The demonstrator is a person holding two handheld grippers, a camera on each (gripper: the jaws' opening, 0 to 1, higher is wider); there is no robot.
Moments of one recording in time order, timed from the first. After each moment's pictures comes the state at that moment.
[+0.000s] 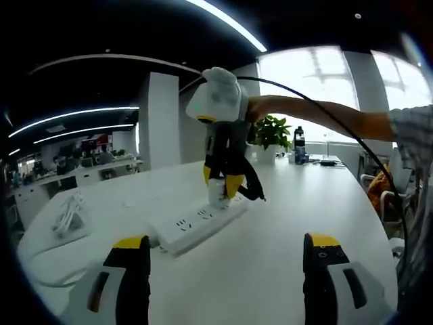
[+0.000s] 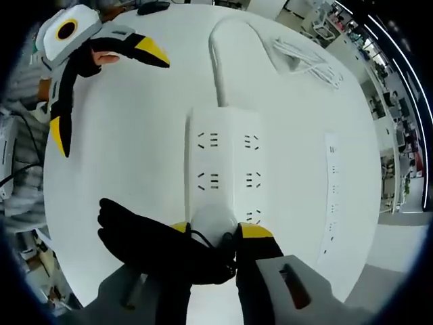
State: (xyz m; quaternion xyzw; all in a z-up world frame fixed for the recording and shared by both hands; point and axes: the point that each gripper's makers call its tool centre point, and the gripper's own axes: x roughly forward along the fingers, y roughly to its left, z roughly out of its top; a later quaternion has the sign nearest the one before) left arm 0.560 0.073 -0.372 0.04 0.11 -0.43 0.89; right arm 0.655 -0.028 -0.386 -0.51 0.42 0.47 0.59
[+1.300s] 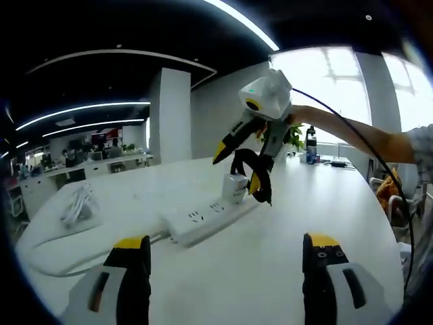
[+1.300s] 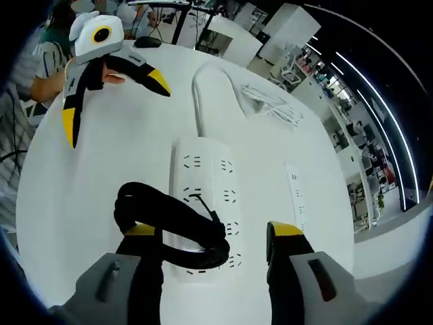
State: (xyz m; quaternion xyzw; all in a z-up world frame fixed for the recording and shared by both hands) left arm 0.574 0.090 -0.381 0.03 0.12 -0.40 0.91; right arm 0.656 -0.029 -0.363 -0.48 0.24 0.48 0.70
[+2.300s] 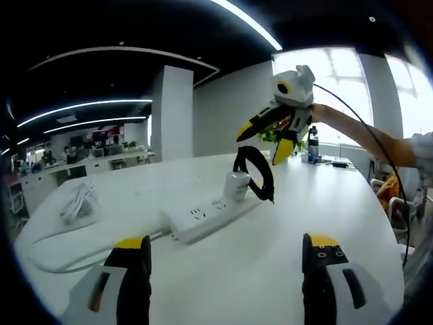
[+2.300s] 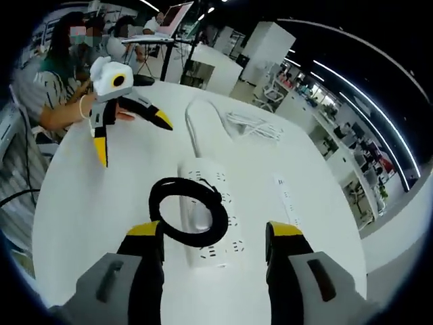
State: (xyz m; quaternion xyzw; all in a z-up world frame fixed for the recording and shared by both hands) left arm 0.577 0.090 -0.386 0.02 0.12 -0.40 0.91; right arm 0.645 -0.059 -0.314 -0.37 0.19 0.50 0.76
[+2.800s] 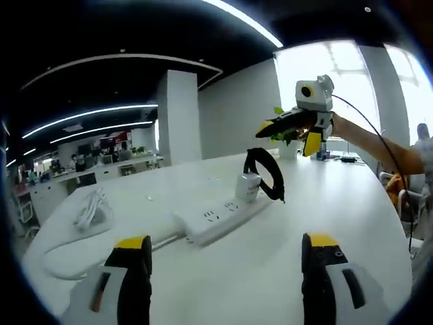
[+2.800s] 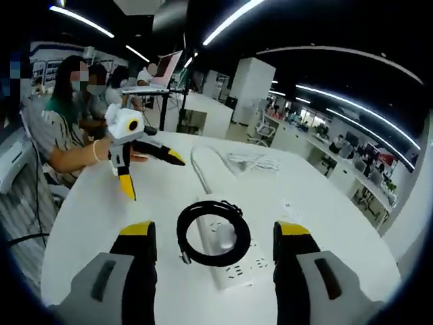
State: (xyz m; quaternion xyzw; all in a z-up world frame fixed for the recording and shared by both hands) left arm 0.581 0.104 -0.378 0.06 0.11 -0.37 0.92; right arm 0.609 -0.052 -0.292 -0.23 0.09 0.53 0.81
